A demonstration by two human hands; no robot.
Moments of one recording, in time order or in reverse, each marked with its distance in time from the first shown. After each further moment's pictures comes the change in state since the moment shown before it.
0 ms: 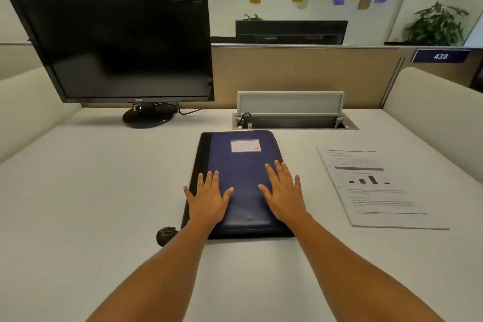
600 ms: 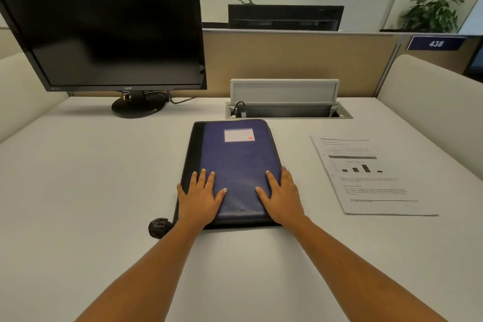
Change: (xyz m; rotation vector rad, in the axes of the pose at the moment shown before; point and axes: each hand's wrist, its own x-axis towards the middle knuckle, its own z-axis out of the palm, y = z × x) left_hand -0.008 -0.013 0.014 0.147 -0.031 0.048; right_hand -0.024 0.011 0.014 0.103 -0.088 0.145
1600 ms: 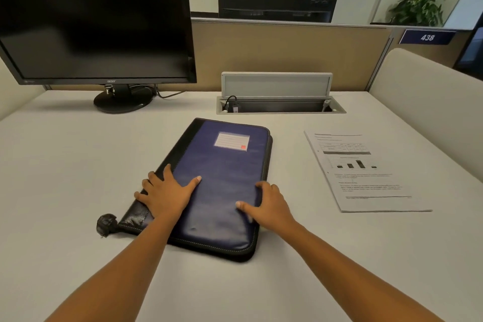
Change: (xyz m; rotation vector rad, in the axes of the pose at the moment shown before) left_hand 0.021 -0.030 -0.010 -0.213 0.164 -0.435; right_hand -0.025 -0.029 -0.015 0.307 -0.097 0.103
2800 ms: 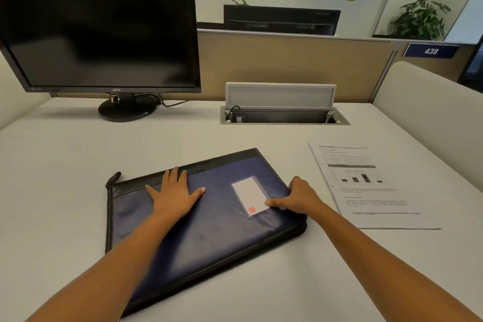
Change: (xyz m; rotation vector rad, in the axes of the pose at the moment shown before) left_hand 0.024 0.001 -0.004 0.159 -0.142 0.349; right_hand 0.052 0.022 -0.059 -0.208 -0.069 0.204
